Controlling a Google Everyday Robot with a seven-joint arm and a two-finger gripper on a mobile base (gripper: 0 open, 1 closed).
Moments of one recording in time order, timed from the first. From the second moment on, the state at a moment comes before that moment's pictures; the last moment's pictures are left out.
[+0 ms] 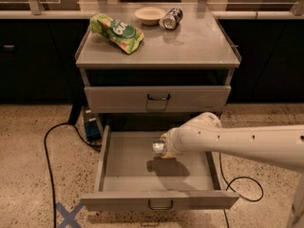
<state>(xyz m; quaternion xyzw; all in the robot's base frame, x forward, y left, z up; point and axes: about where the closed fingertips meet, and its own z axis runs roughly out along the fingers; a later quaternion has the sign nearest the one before) 0.590 -0.054 0.538 -0.73 0.63 -0.03 0.26</state>
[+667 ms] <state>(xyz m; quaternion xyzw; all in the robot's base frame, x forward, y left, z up) 0.629 -0.041 0.480 -0.66 0.67 0.08 0.32</state>
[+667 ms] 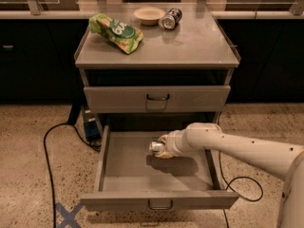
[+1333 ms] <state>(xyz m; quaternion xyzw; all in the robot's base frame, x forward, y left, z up) 0.612 -0.008 0.386 -0.66 0.66 0.19 0.30</state>
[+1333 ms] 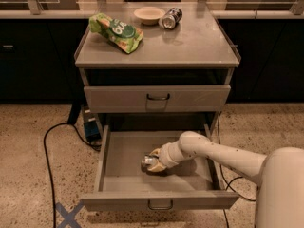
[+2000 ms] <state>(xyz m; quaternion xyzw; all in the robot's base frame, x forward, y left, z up) 0.610 -0.011 0.373 -0.66 0.67 0.18 0.29</state>
